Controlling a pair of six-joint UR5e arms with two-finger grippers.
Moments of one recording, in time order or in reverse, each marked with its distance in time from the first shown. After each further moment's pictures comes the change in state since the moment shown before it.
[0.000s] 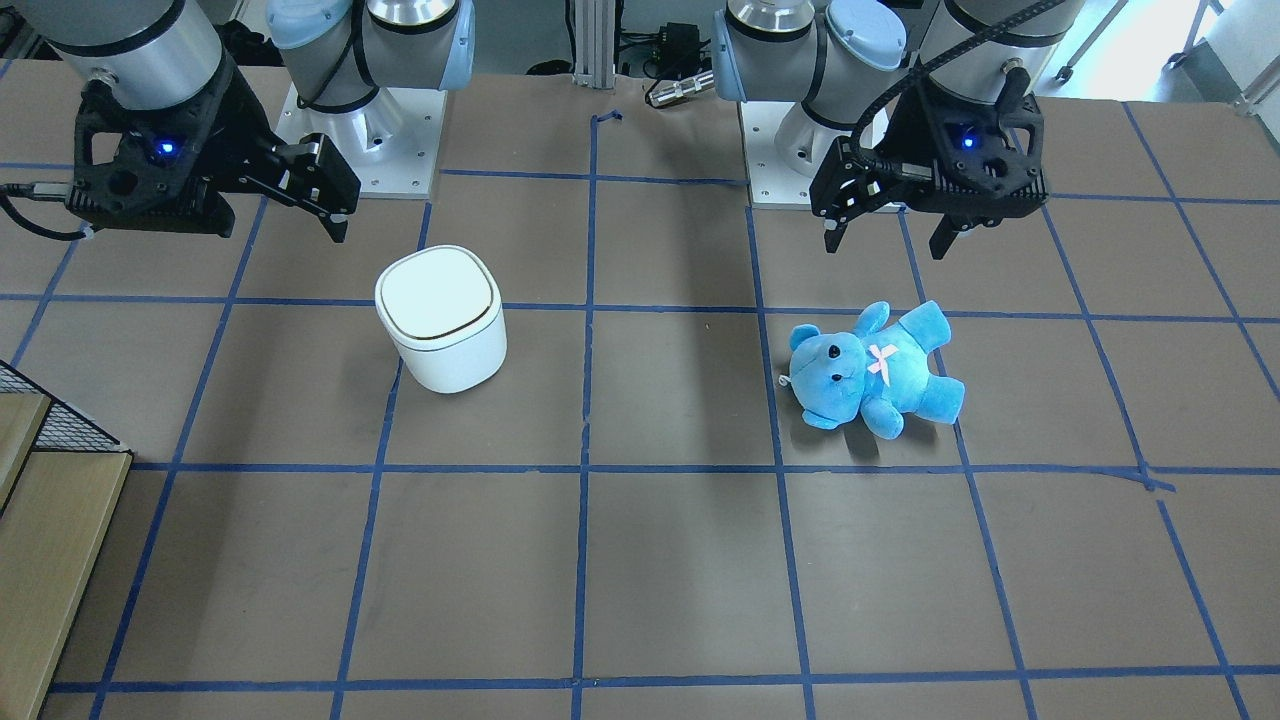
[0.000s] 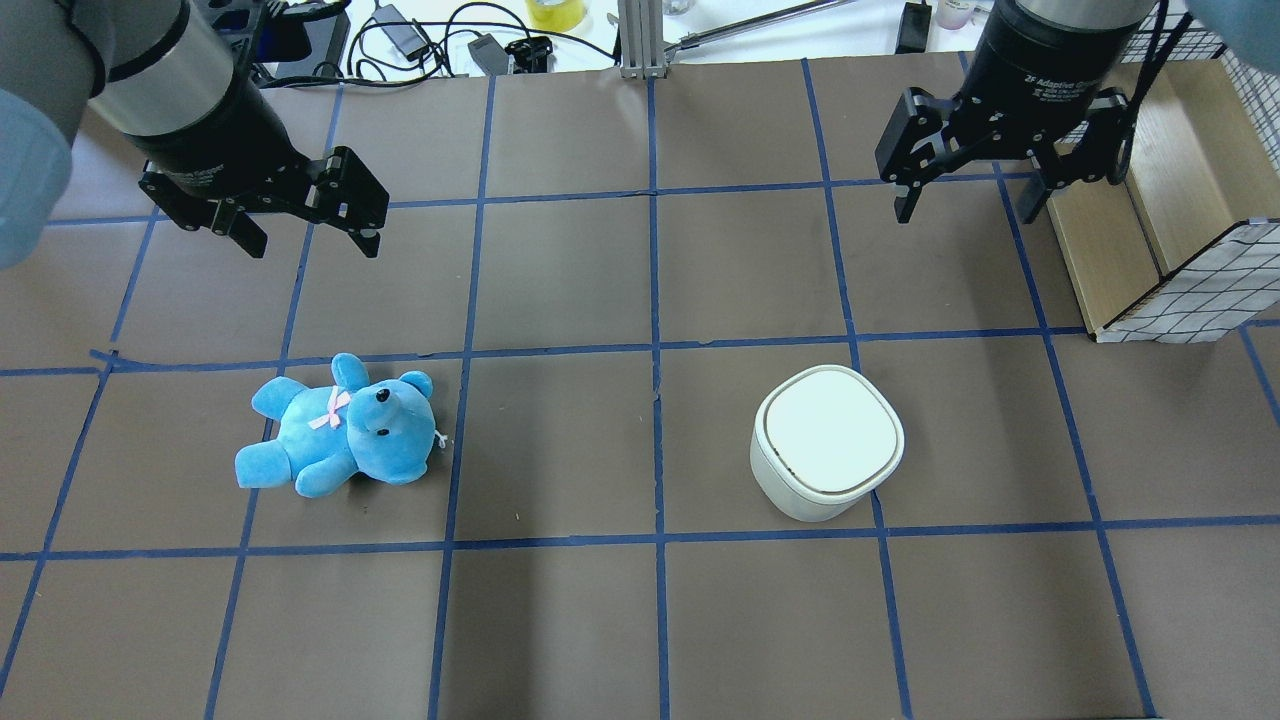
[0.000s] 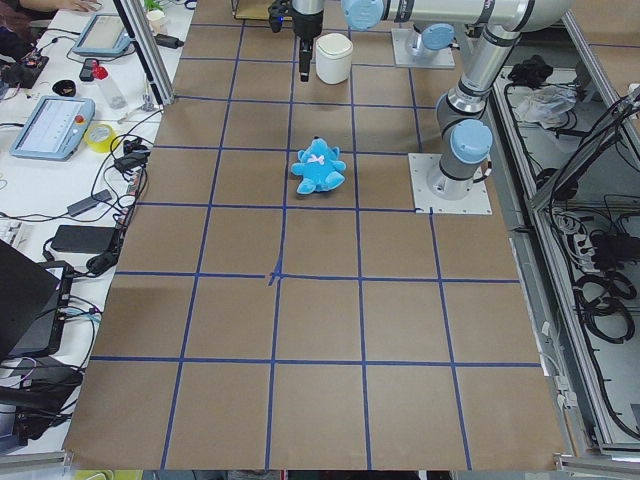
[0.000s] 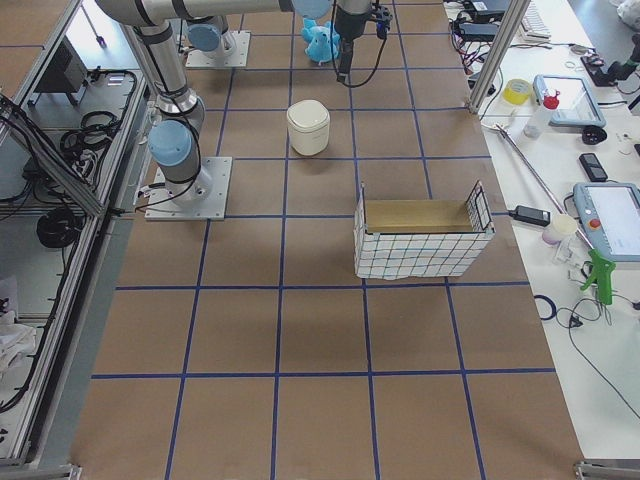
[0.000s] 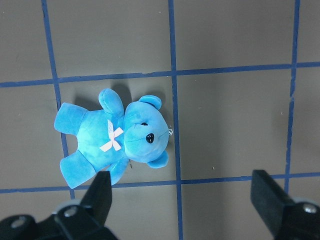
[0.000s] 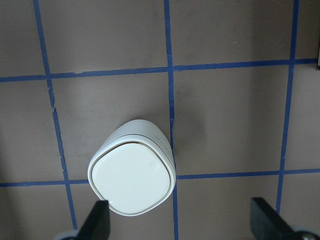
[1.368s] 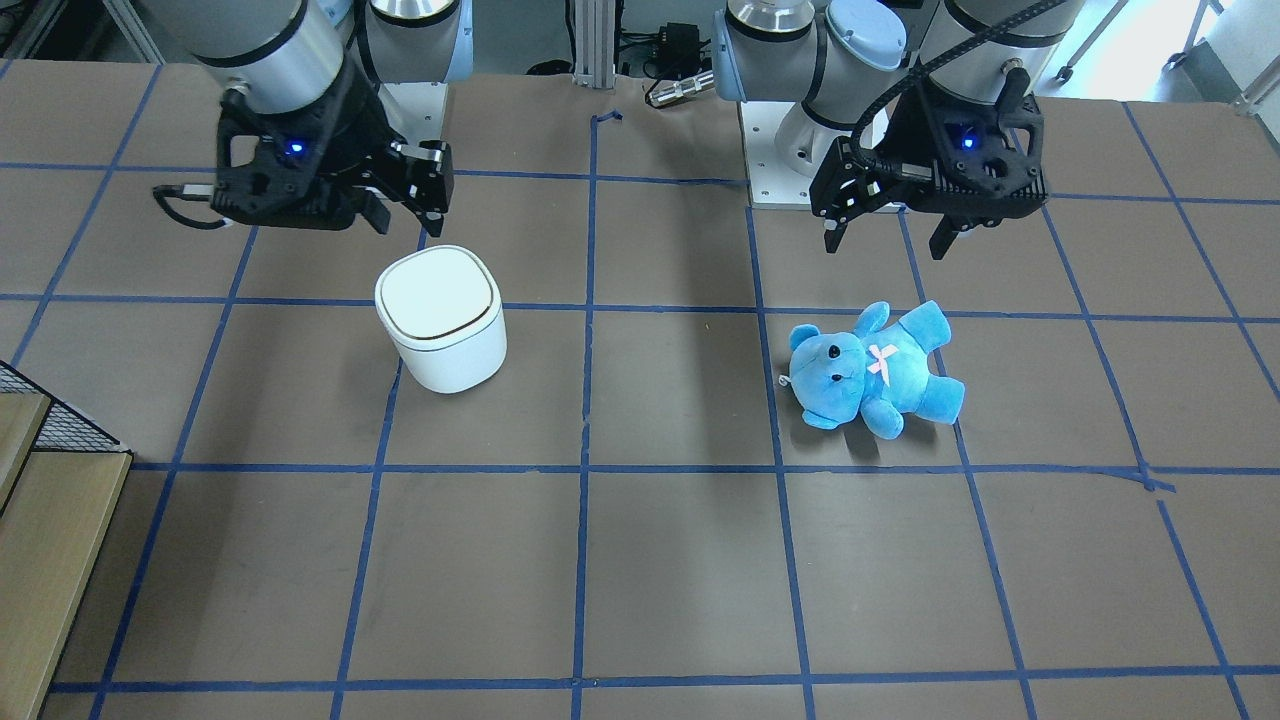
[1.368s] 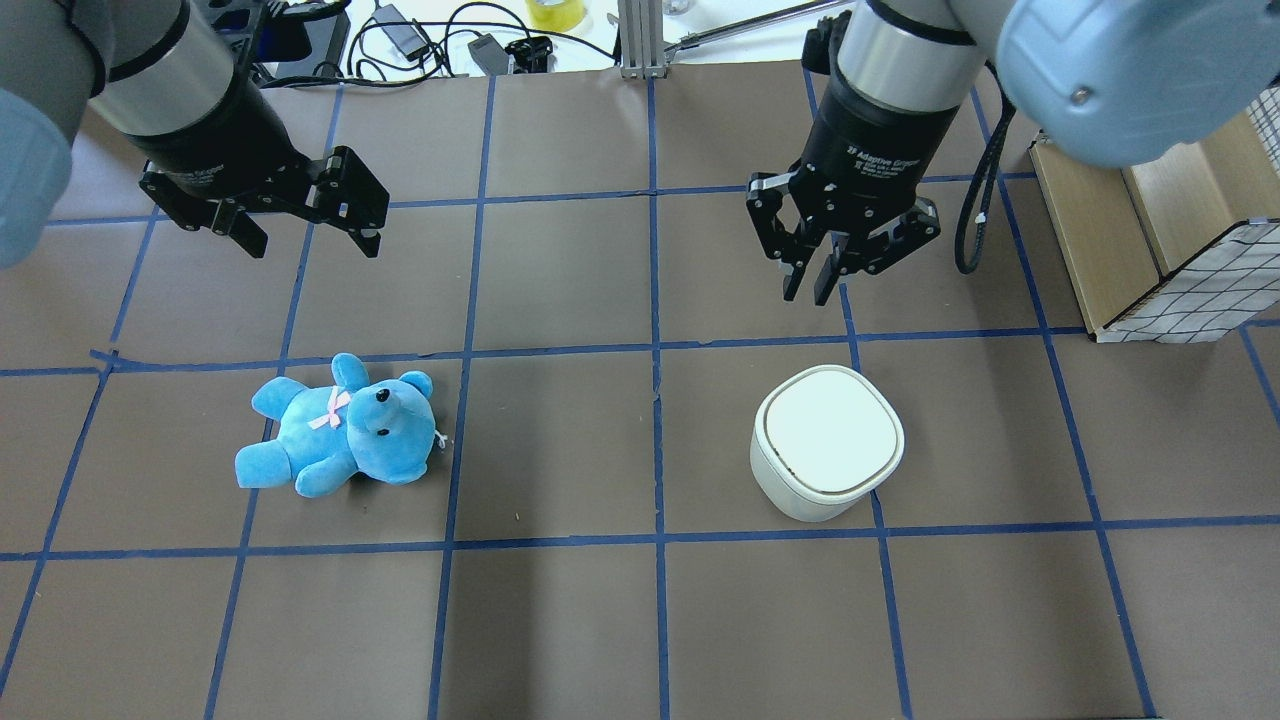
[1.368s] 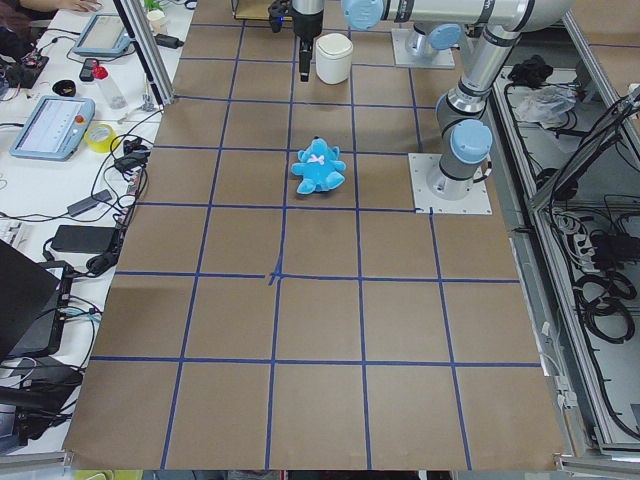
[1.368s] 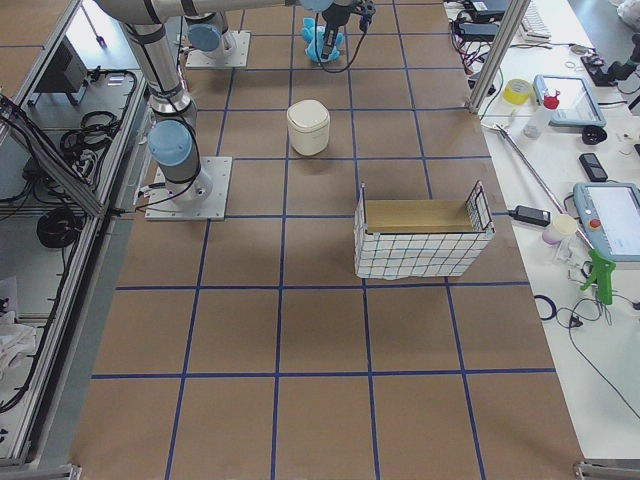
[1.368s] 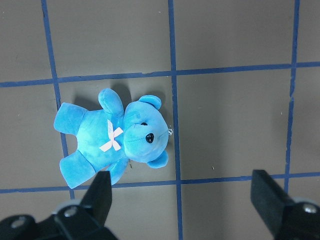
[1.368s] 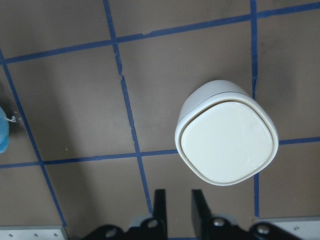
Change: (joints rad) left arm 0.000 0.000 0.000 0.000 -0.001 0.000; right arm 0.170 0.013 0.076 -0.015 0.161 0.241
